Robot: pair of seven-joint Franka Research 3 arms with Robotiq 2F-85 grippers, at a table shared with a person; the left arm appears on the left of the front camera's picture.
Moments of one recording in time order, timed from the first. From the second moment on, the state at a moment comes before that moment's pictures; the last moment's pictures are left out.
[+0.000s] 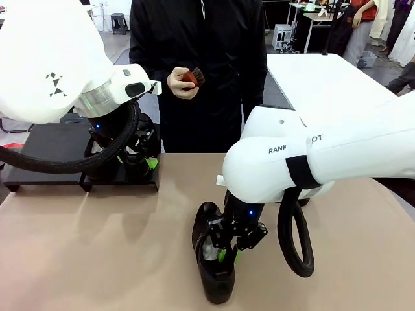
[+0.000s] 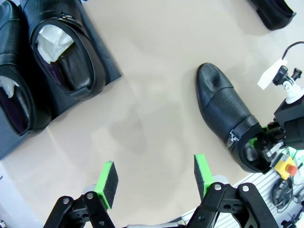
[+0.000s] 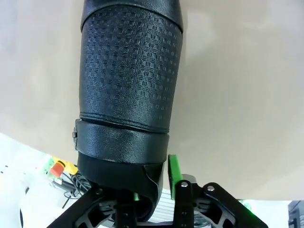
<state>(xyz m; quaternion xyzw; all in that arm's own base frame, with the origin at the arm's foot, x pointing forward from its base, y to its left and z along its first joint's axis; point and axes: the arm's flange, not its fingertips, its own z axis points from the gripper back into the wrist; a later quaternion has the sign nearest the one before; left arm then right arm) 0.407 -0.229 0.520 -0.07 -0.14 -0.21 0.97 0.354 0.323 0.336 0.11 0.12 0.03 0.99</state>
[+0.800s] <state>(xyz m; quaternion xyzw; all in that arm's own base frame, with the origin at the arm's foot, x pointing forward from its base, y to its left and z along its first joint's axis) 0.407 -0.229 0.520 -0.07 -0.14 -0.21 0.97 0.354 0.318 0.348 0.11 0.14 0.05 0.98</state>
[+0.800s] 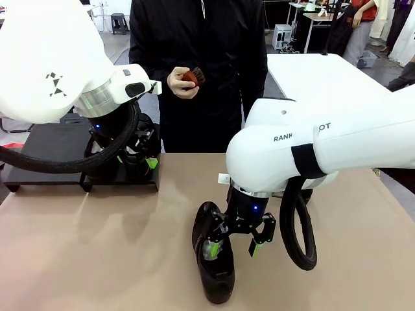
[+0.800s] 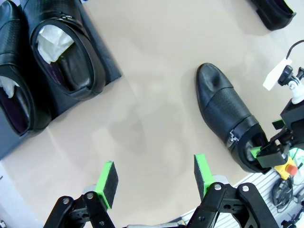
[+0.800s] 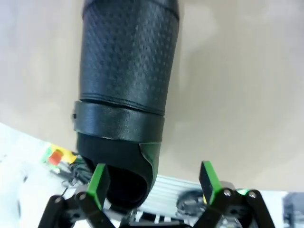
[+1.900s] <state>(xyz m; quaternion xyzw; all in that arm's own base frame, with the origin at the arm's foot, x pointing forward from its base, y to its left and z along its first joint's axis) 0.407 -0.229 0.520 -0.07 -0.14 -0.21 0.97 0.357 0.321 0.349 0.11 0.11 0.04 0.99</state>
